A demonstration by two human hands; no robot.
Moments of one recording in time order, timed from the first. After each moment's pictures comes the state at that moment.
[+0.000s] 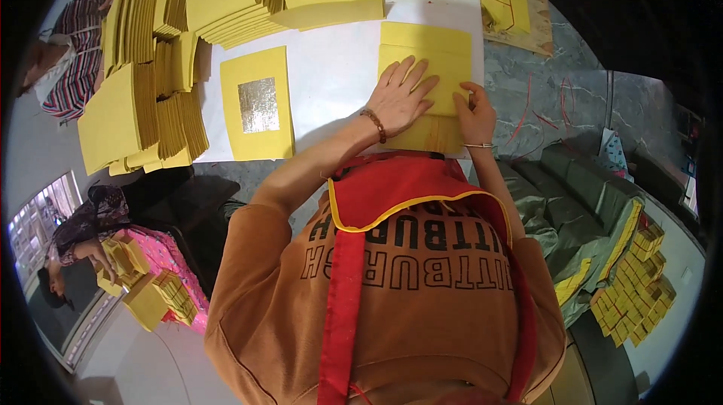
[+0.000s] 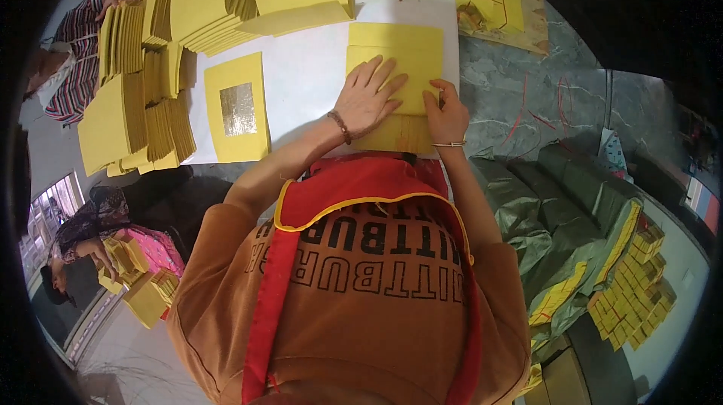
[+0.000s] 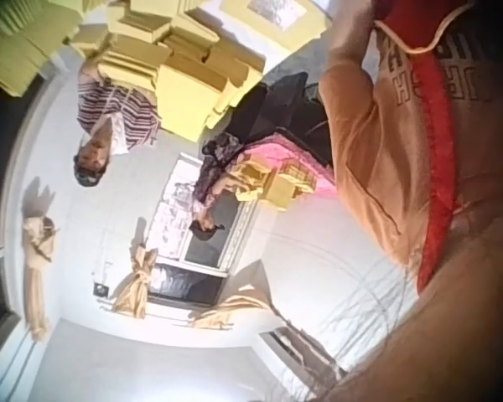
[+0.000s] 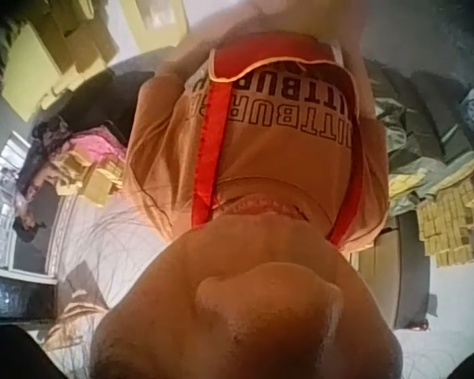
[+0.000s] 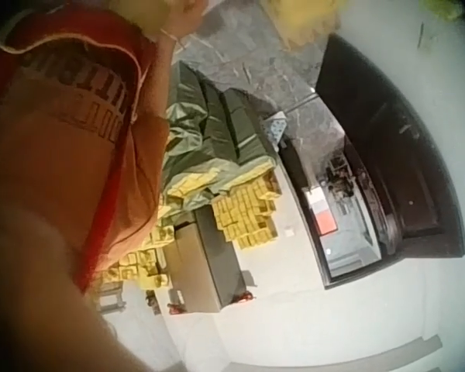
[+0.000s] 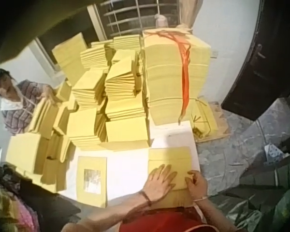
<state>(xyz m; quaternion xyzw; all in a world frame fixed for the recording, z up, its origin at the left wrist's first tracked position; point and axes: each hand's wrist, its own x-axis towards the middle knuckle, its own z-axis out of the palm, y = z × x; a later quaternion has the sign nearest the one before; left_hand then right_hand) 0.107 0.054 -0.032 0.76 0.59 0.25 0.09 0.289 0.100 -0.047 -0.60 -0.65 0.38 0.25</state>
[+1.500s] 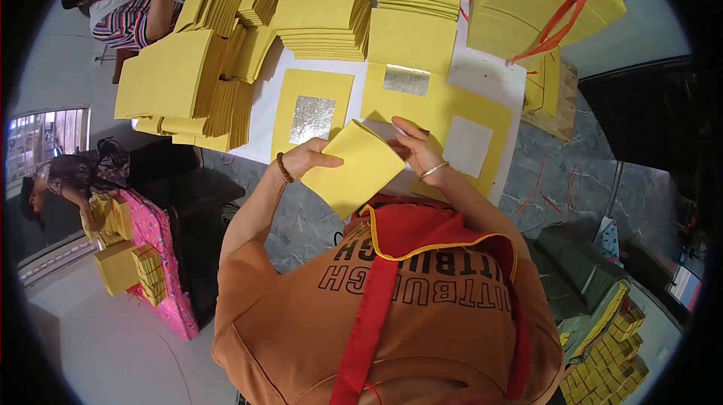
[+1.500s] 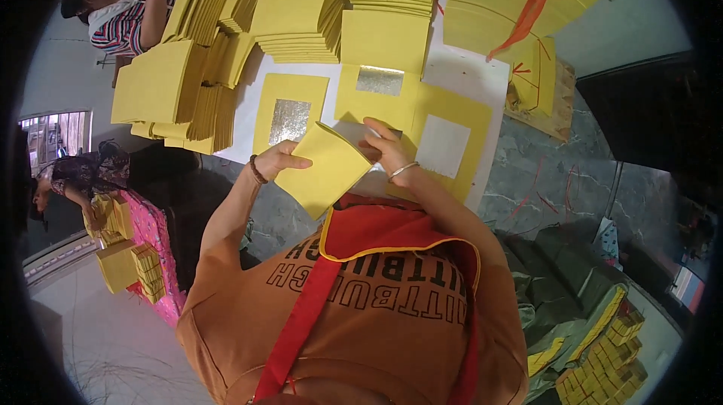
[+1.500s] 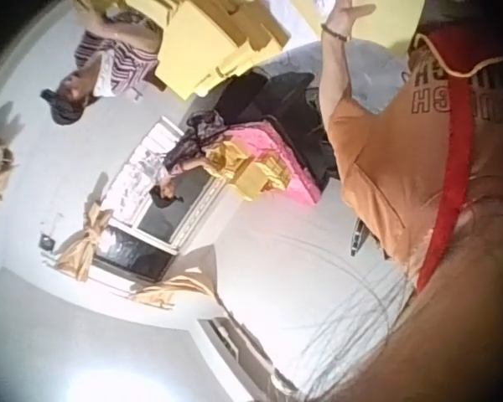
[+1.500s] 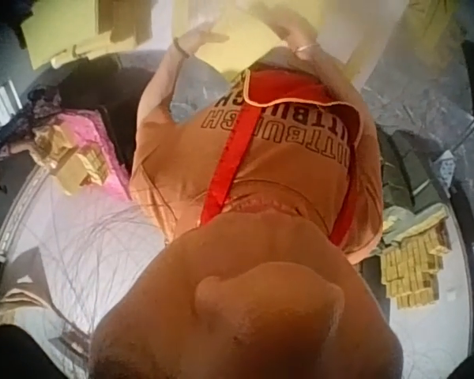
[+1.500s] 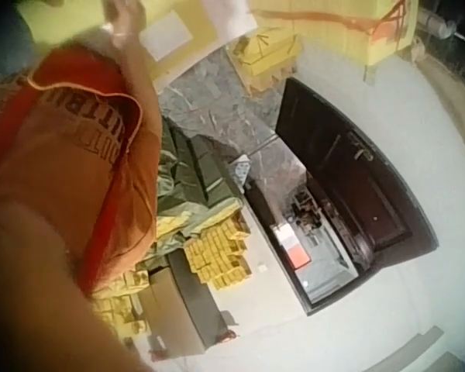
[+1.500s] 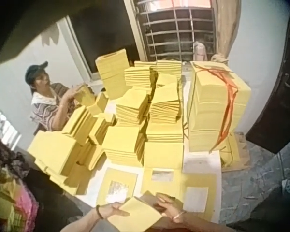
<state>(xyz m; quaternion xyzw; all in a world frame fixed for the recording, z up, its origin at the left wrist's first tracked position) -0.074 -0.086 0.013 0.22 0.54 0.36 0.73 0.143 0.072 -0.044 -0.33 -0.29 0.90 0.04</state>
